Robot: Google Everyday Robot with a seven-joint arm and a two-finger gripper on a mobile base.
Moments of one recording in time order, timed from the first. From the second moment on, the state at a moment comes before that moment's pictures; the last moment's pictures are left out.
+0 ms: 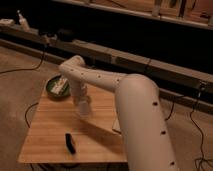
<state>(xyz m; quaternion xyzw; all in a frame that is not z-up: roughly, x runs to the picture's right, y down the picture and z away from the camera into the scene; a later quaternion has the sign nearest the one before) -0.129 0.086 0.855 -0.25 -0.29 -0.73 0.56</state>
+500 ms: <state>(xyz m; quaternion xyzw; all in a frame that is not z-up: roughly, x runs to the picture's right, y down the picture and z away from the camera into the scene) -0.135 0.064 0.801 -0.19 -0.30 -0.76 0.54</state>
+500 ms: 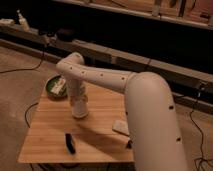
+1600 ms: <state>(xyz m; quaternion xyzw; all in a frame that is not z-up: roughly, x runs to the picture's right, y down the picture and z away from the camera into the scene) -0.100 0.011 0.689 -0.14 -0.27 -0.78 0.54</state>
